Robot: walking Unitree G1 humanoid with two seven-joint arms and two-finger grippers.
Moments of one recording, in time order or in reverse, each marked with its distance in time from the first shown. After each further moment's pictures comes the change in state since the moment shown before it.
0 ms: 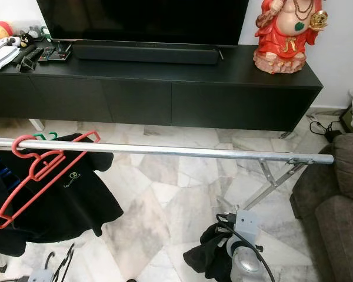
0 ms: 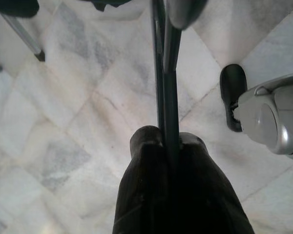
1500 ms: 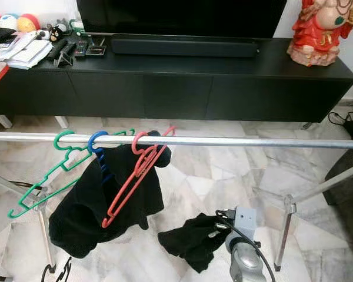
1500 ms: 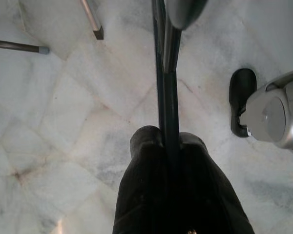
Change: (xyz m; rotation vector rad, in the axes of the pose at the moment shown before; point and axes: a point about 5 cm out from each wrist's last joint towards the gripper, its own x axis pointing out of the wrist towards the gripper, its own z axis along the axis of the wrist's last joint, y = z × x) left arm 0.000 -0.001 -0.024 -0.026 0.052 0.002; right arm 0.003 0.005 0.007 0.034 -0.018 0.015
